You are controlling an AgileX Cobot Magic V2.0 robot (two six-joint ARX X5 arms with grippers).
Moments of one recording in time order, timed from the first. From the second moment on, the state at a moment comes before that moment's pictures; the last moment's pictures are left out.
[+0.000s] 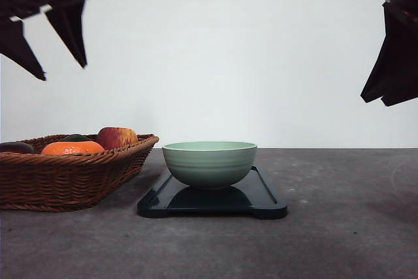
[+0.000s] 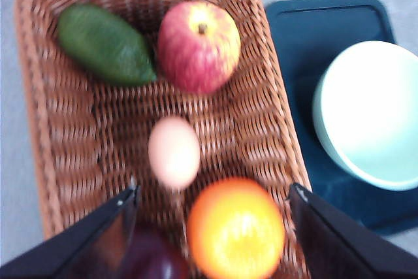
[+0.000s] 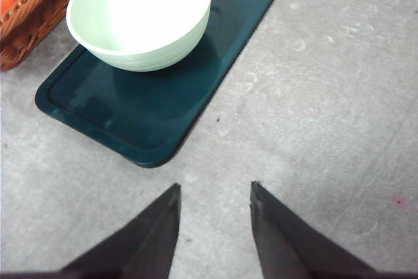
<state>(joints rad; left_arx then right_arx) -0.20 1.51 1.37 -0.83 0.17 -0.07 0.45 0.80 0.54 -0.38 -0.12 0.11</state>
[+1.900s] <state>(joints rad) -0.21 1.91 1.44 -0.80 0.10 -0.05 0.45 0.80 0.54 -0.38 -0.10 0.12</state>
